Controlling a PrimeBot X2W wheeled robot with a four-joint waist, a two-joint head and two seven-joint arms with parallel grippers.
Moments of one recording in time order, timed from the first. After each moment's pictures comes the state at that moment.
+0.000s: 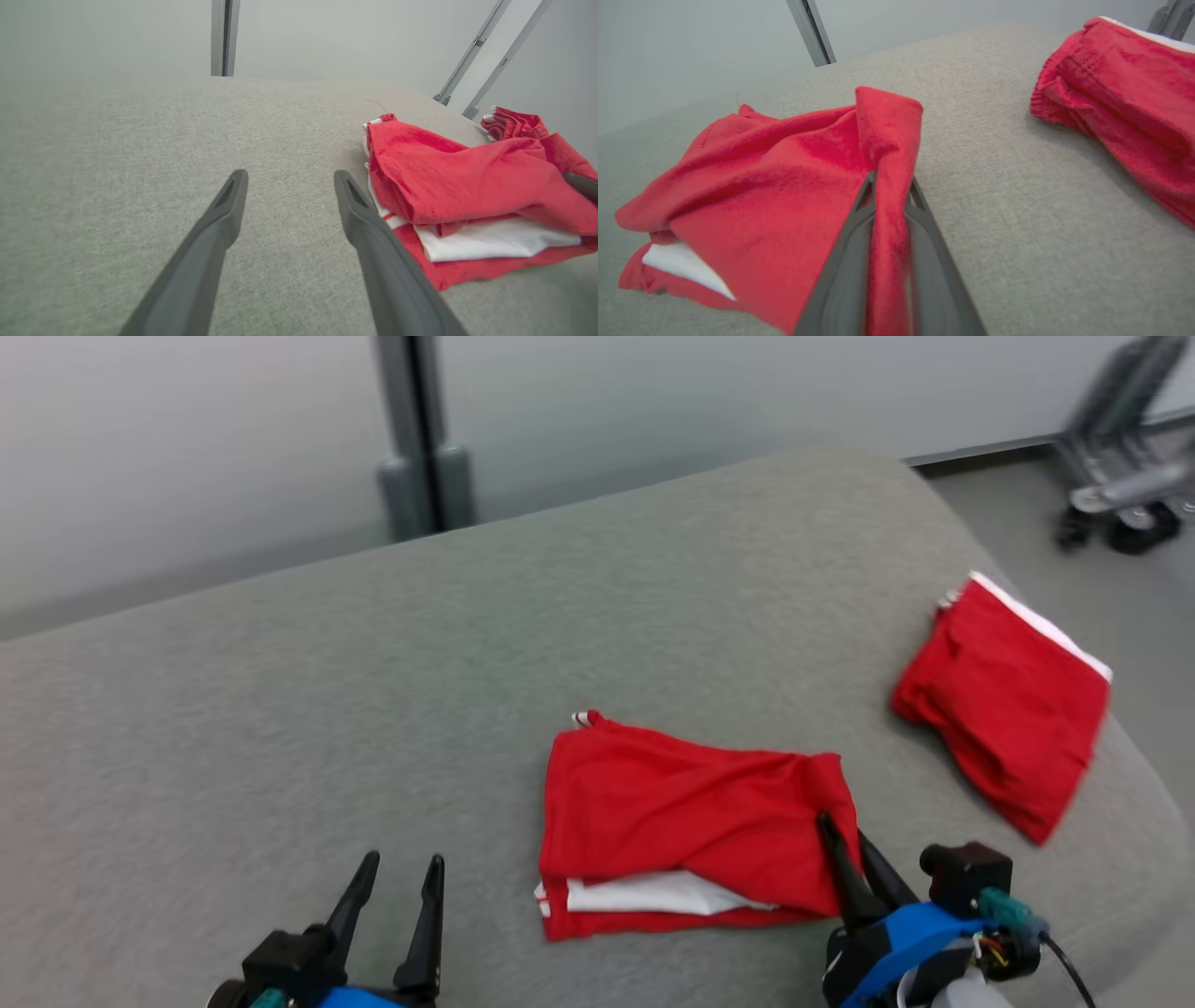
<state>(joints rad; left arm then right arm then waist) 0.00 0.14 -0.25 0.35 -0.34 -0.13 -0.26 -0.23 -0.05 0.18 0.63 0.29 0.13 -0.26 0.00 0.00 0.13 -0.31</state>
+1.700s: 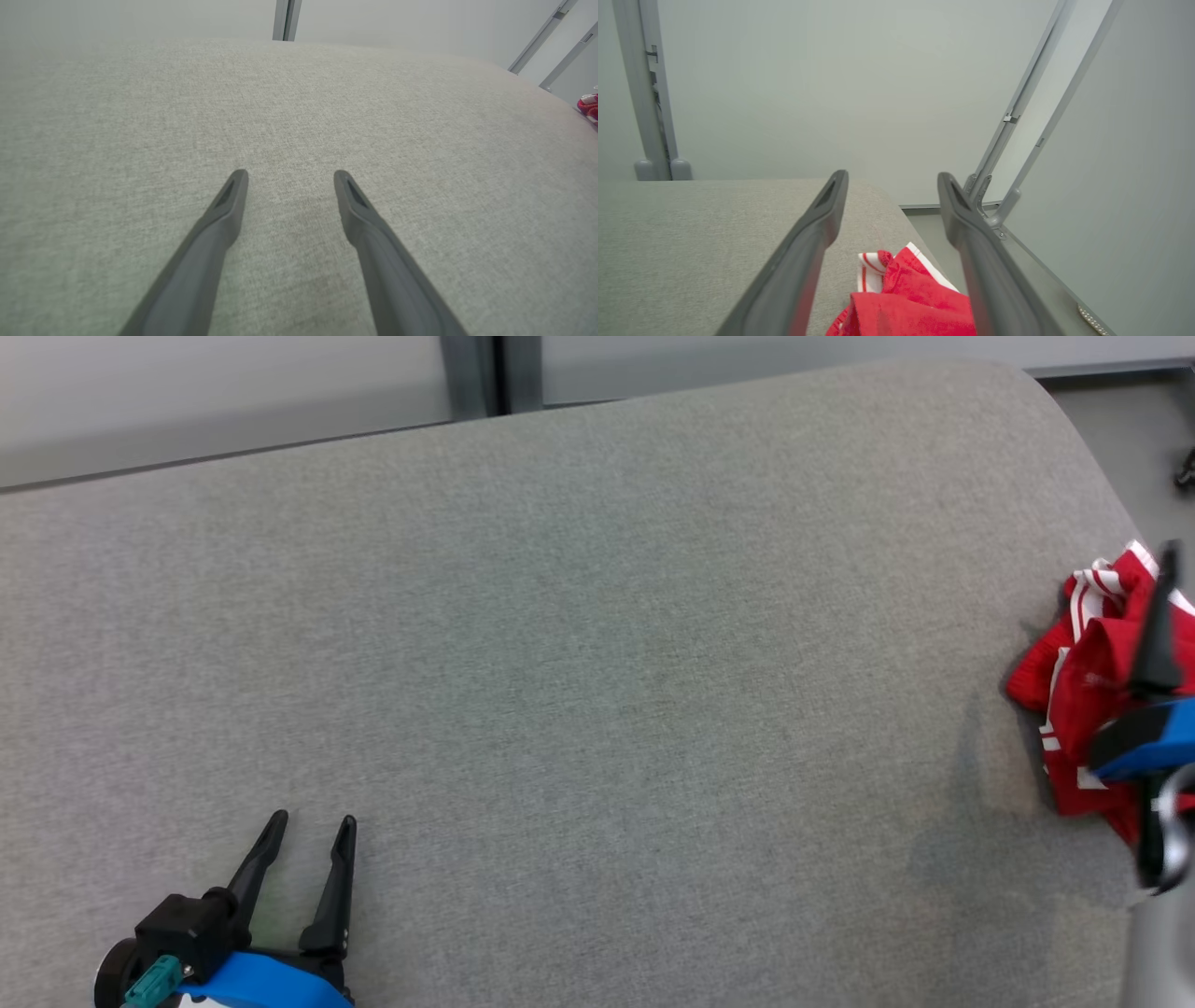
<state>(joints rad) -0.05 0.33 -0.27 0.30 -0.44 -0.13 -0.26 -0.43 -0.05 -0.47 0.19 -0.23 0.13 -0.11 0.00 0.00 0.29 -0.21</state>
